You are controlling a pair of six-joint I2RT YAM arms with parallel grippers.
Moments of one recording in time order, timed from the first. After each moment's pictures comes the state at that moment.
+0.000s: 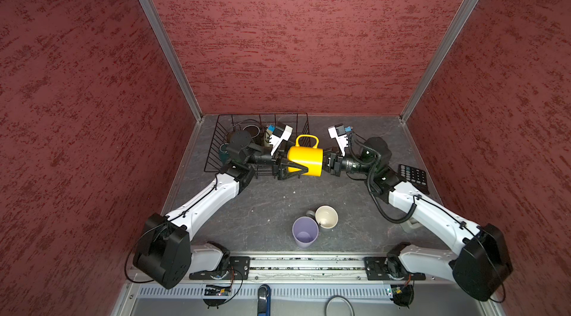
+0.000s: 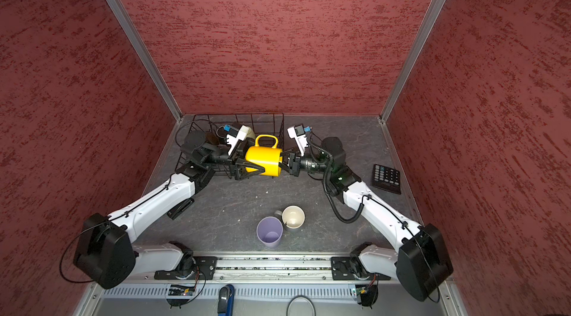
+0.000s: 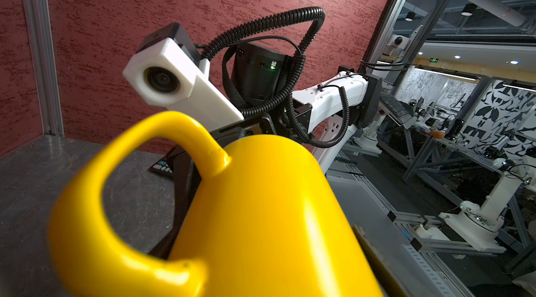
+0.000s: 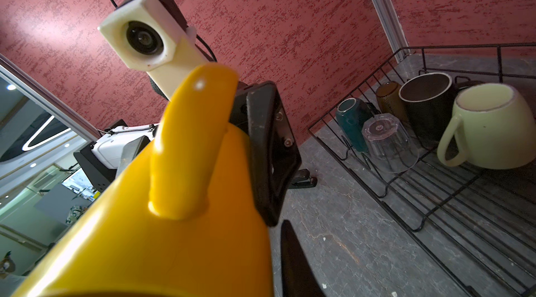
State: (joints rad) left arm -0.45 1.30 0.92 0.62 1.26 -0.49; right arm 0.54 1.23 0.88 0.37 -0.85 0.65
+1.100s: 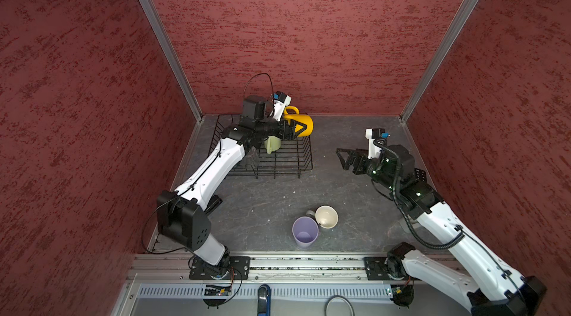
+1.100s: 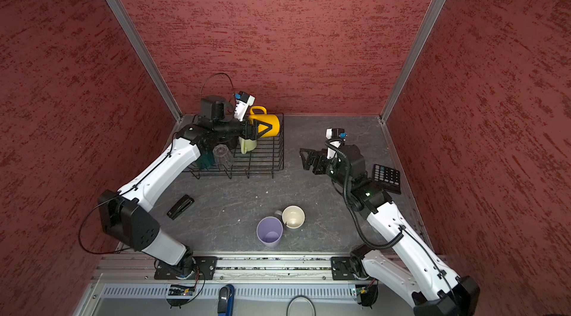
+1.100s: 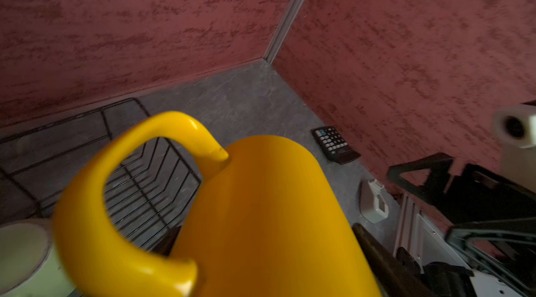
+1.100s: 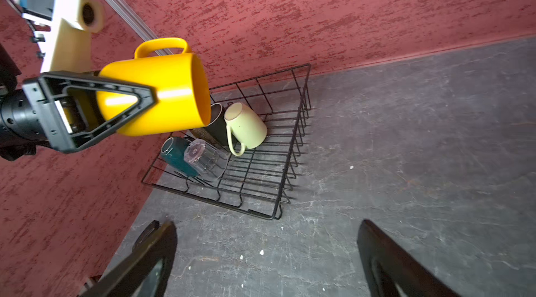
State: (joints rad) left arm -0.39 1.63 1.58 -0.48 0.52 -0.18; right arm 0.48 0.93 0.91 -0.31 -0.07 0.52
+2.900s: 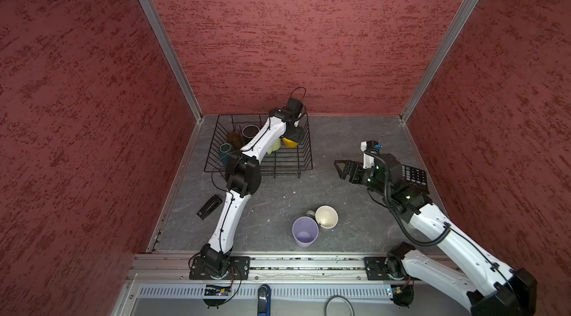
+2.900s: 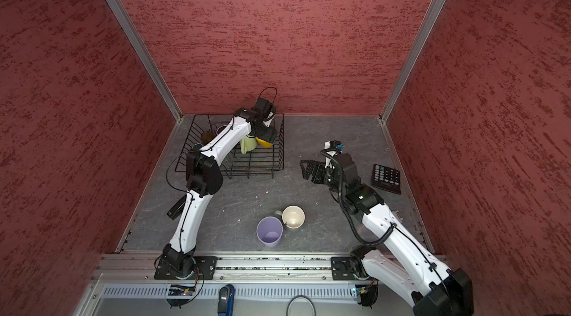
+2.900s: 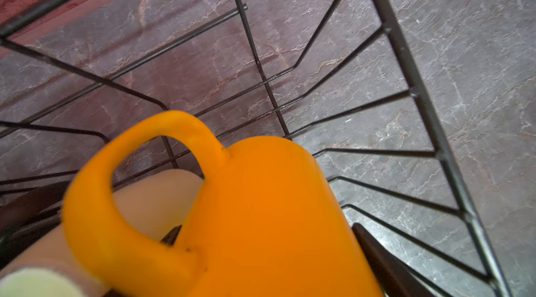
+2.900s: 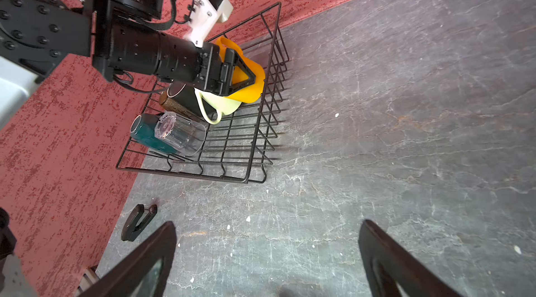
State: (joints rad) left arm -0.48 2.42 2.40 -1.07 -0.11 -0.04; right arm 0.48 0.94 0.76 -0.27 -0.09 0.62
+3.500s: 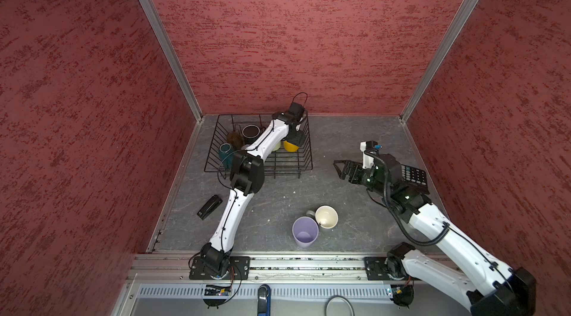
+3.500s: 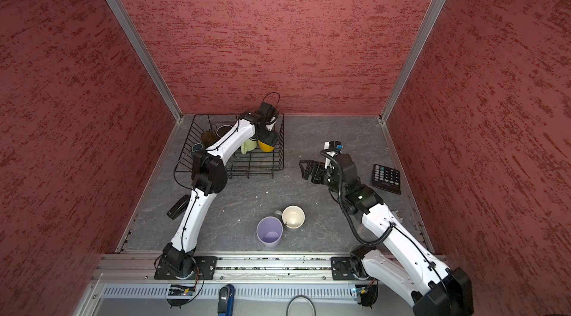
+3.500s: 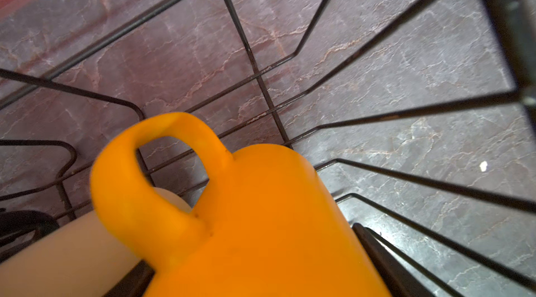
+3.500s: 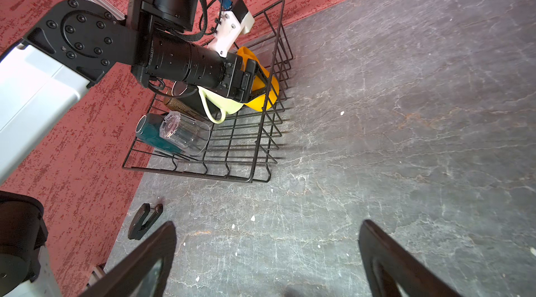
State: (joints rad) left arm -0.48 2.50 2.43 -1.07 -0.12 -0.03; right arm 0.48 0.94 0.75 -0.26 -0.10 0.64
